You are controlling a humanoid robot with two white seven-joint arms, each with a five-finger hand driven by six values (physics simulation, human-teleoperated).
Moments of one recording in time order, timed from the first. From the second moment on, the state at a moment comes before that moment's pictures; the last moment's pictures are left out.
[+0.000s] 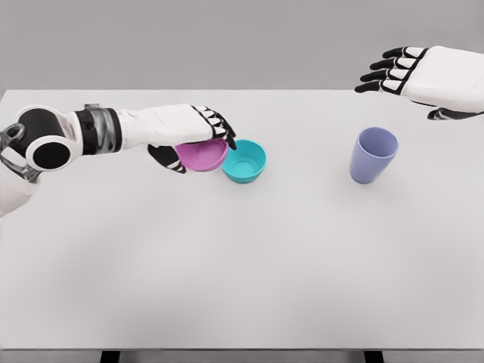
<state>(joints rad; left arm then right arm) -0.86 0.68 -0.86 -1.64 -0.30 -0.24 -0.61 -0.69 -0.99 0.38 -1.71 0.40 -0.61 0.61</state>
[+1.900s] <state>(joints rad) -0.94 0.39 -0.95 -1.30 -0.35 -0.24 -0.61 -0.69 -0.99 0.38 -1.71 0.40 -0.61 0.61</state>
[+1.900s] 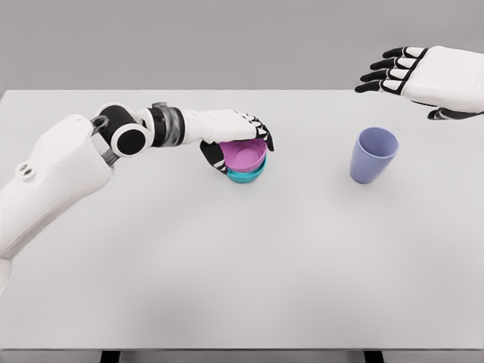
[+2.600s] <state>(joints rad) -0.94 0.39 -0.95 -1.29 -0.35 -0.24 -0.61 -0.69 -0.99 0.38 -1.71 0.40 -0.61 0.61</state>
